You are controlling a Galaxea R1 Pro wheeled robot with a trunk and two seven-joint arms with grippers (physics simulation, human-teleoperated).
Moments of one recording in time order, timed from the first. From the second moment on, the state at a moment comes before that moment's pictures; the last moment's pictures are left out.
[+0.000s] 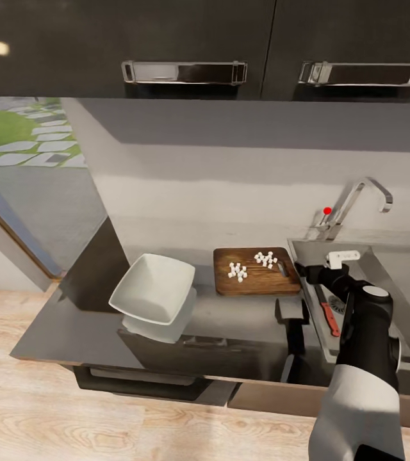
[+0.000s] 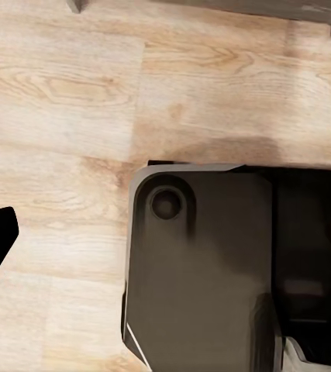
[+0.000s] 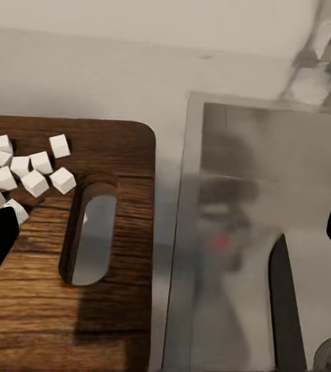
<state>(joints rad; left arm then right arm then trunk) 0.28 0.00 -0.02 -0.75 0.06 -0.35 0.04 -0.76 0.17 -0.64 -1.45 0.71 0.45 0.71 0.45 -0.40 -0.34</state>
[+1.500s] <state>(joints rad) 0.28 0.00 -0.02 -0.74 0.06 -0.35 0.04 -0.76 0.17 -0.64 -1.42 0.71 0.45 0.71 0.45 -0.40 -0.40</state>
